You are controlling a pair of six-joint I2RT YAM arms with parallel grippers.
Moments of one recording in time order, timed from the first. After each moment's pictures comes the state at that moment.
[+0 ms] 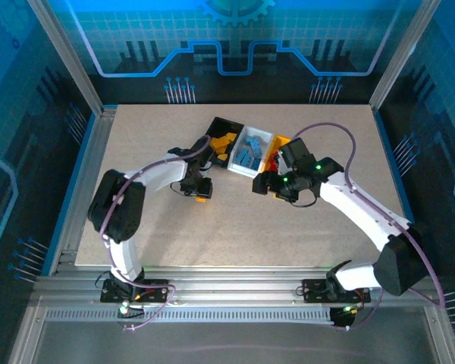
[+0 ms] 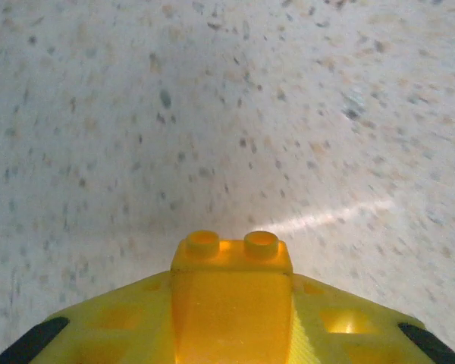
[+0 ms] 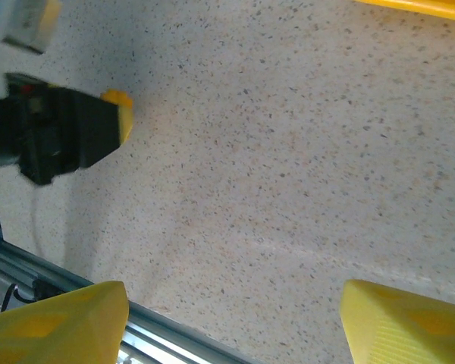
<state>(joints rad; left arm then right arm) -0.44 1.82 1.25 -0.82 0.08 -0.36 0.50 1.37 1.13 -0.82 -0.33 0.67</state>
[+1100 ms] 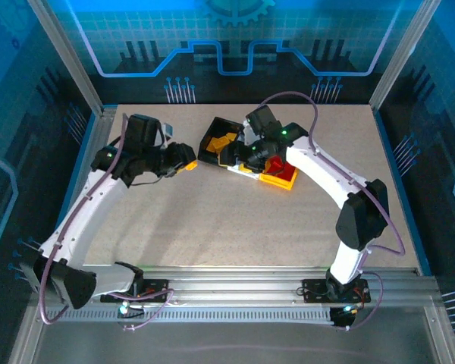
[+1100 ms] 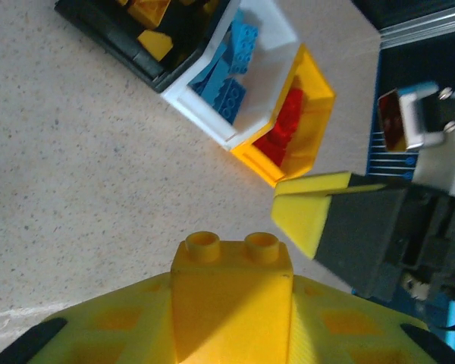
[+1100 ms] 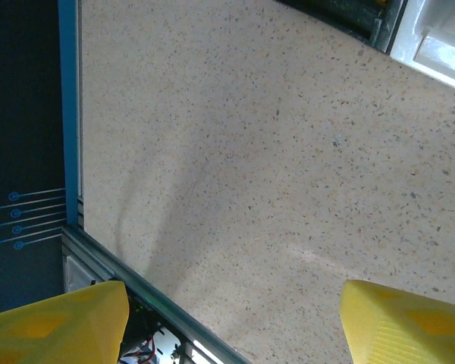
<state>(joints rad) -0.27 1.28 1.37 -0.89 0.41 -0.82 0.57 1.77 1.66 -0.88 -0.44 0.65</state>
